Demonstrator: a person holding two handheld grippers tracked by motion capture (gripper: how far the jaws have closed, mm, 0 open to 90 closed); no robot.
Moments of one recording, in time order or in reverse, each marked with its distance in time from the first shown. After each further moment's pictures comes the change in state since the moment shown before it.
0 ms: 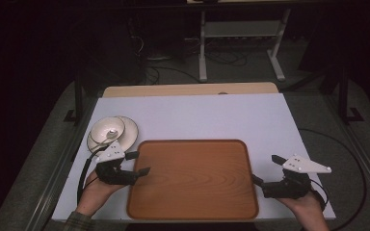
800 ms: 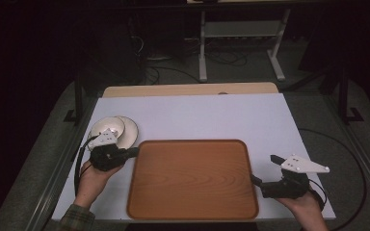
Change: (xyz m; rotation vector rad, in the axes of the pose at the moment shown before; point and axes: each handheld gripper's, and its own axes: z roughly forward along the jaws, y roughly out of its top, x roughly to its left) left arm 0.035 0.011 -0.005 0.020 0.029 -0.087; right arm 0.001 0.000 0.002 0.000 0.002 -0.007
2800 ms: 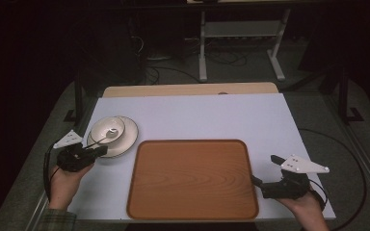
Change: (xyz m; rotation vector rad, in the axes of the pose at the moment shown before) left arm 0.047 -0.036 -0.059 -0.028 0.192 -0.139; right arm 0.001 0.000 -0.001 0.011 -0.003 -0.018
